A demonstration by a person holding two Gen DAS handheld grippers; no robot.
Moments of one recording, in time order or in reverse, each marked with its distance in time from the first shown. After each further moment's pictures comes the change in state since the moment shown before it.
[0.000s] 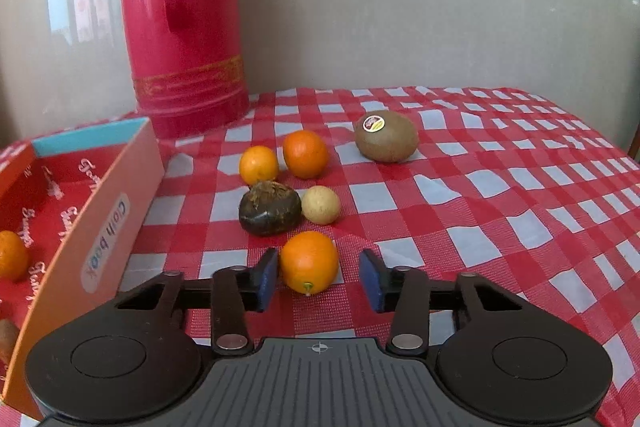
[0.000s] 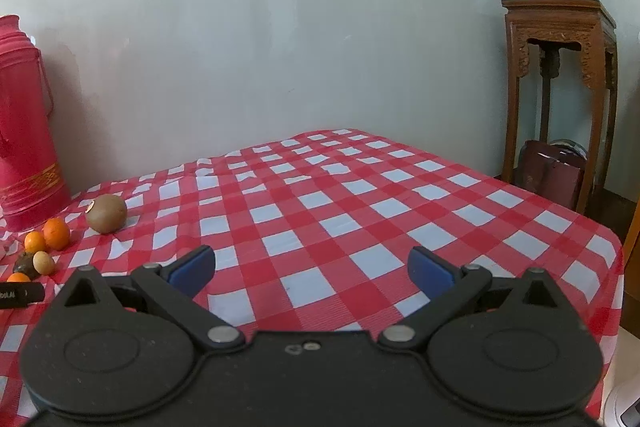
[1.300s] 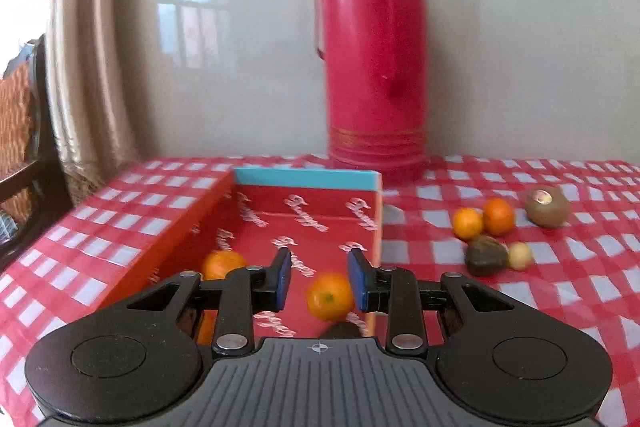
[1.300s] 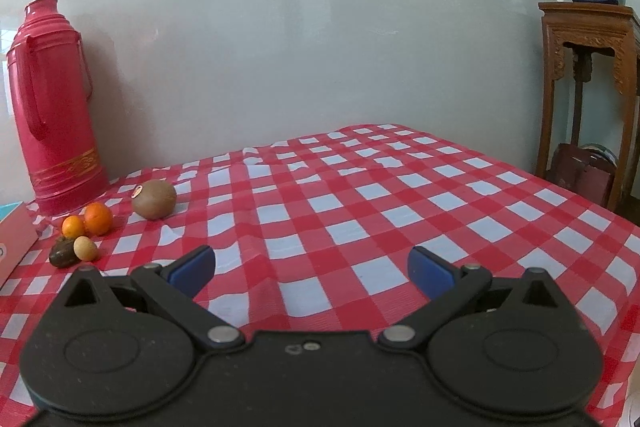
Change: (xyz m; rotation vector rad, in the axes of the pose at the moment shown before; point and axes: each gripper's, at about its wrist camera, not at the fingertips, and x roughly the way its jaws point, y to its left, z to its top) left arm -0.073 0.117 -0.002 -0.135 -0.160 0.310; right arm -0.004 0.038 -0.005 -0.040 0.013 0.085
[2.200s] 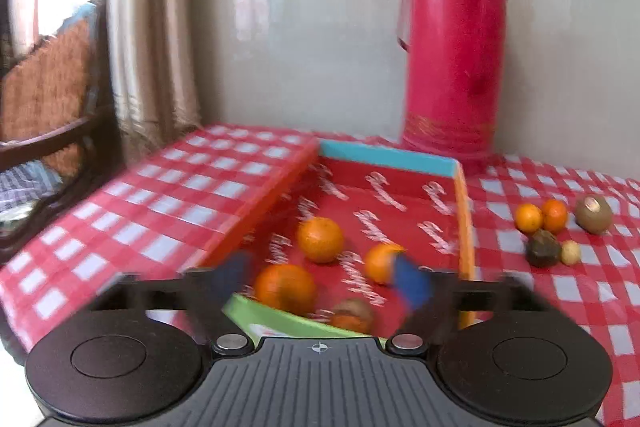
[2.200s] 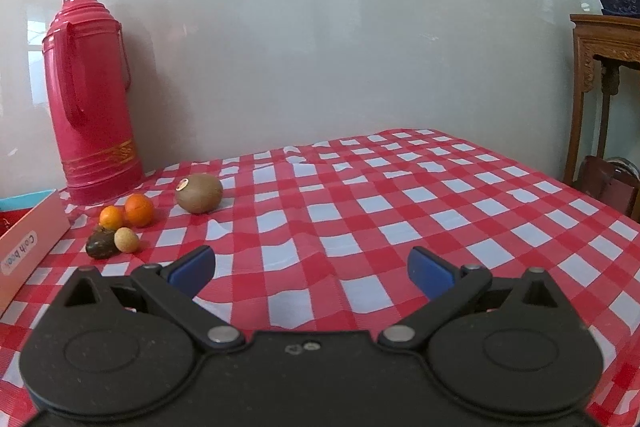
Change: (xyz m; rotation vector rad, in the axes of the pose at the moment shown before) left arm -0.027 0.054 -0.013 -0.099 0.034 0.142; right arm -0.005 0.030 -0.001 -0.044 0.000 0.079
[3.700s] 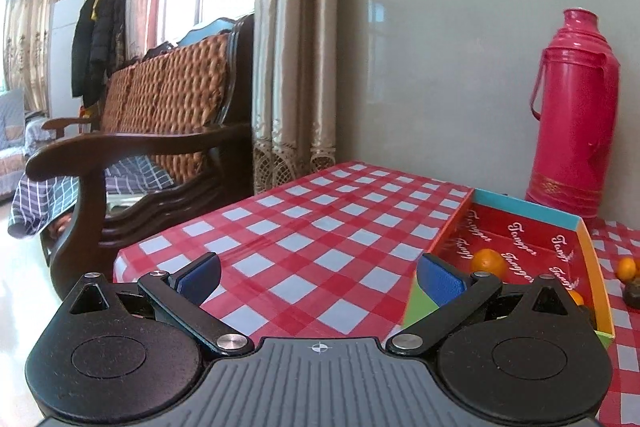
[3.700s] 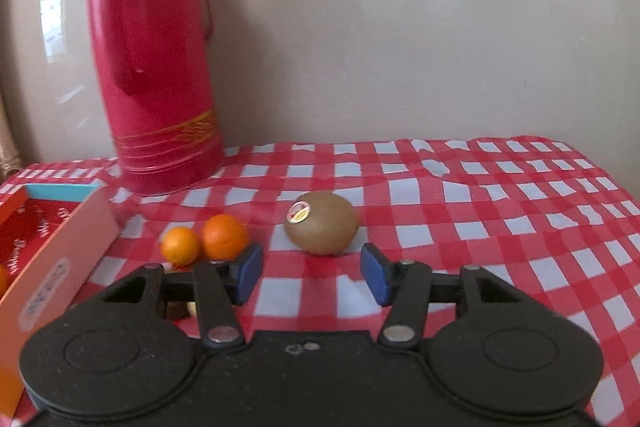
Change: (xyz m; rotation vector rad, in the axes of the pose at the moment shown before) left arm -0.033 0.096 -0.033 -0.149 -0.137 0.252; right arm 0.119 0.087 0.063 -0.137 0.171 0.191
